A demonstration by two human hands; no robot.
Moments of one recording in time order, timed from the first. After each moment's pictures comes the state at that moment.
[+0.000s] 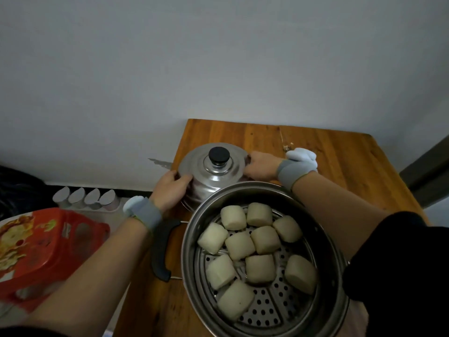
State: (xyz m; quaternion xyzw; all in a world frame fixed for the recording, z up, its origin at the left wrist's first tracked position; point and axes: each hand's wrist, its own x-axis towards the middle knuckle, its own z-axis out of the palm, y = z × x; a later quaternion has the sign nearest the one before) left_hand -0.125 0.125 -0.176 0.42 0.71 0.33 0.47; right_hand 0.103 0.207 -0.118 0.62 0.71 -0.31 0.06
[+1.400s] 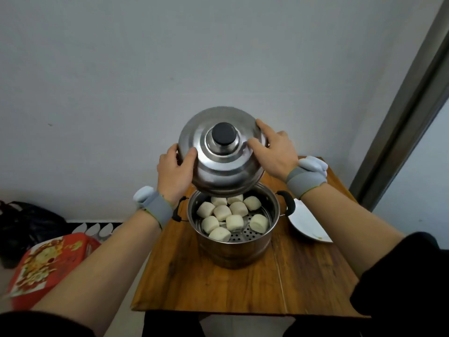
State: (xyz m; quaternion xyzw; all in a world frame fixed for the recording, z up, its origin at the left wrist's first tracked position) left_hand -0.054 -0.027 -0.023 0.51 0.62 0.55 0.24; right_hand 0.178 0.004 0.020 0.59 0.70 -0.16 -0.38
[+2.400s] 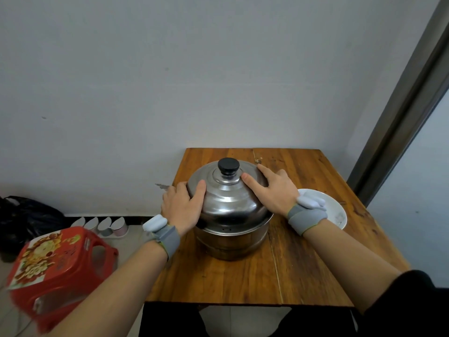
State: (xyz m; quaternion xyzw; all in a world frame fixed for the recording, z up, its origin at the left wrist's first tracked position) left_hand -0.029 -0.066 -0.089 0.54 0.75 0.34 0.17; right_hand 0.199 -0.029 -0.063 0.65 0.69 -0.20 -0.22
